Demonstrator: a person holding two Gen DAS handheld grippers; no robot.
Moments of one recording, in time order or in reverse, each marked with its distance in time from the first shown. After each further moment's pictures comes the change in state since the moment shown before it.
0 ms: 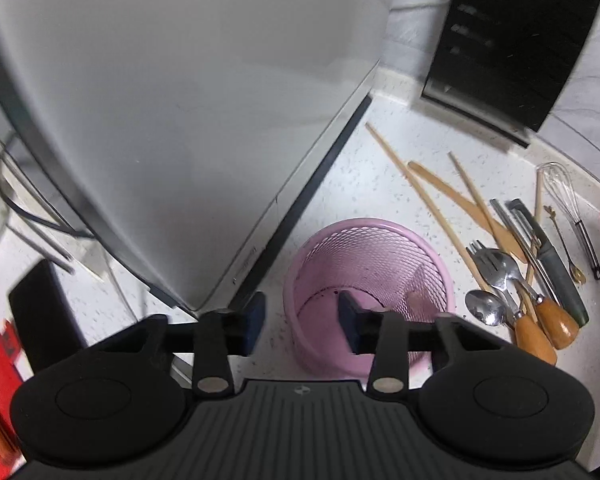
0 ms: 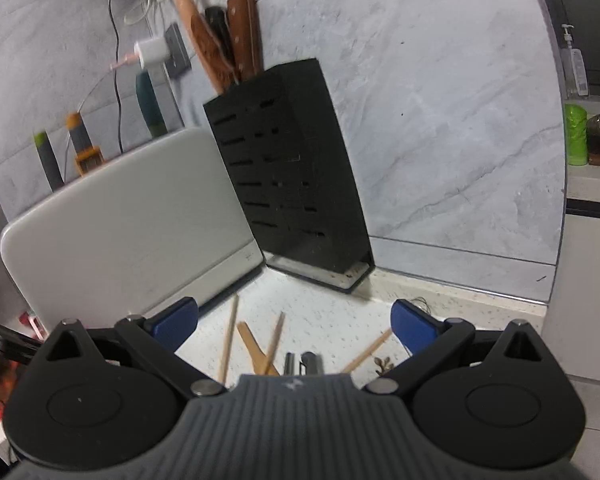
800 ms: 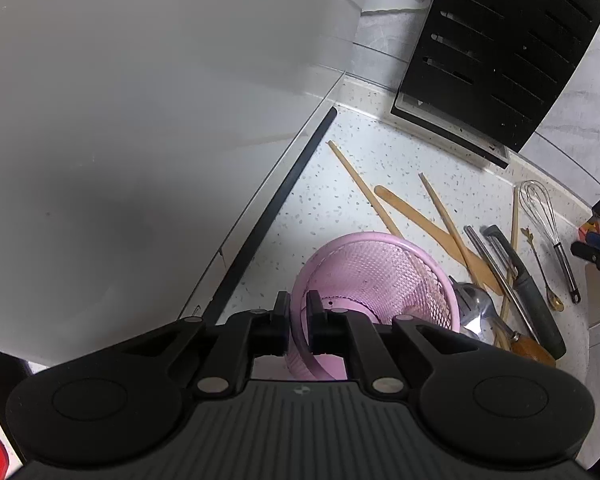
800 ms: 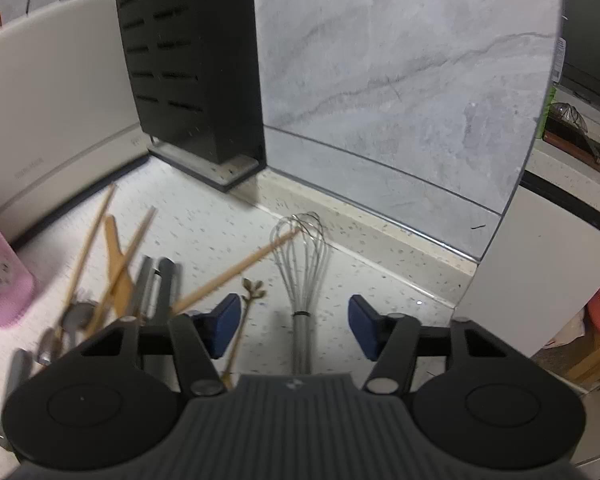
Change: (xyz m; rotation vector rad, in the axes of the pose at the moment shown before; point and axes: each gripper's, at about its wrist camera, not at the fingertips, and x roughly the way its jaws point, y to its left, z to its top) left arm 0.021 -0.015 0.026 0.029 -0.016 -0.092; right arm 0.066 -0.045 -0.022 -0.178 0.305 -0.286
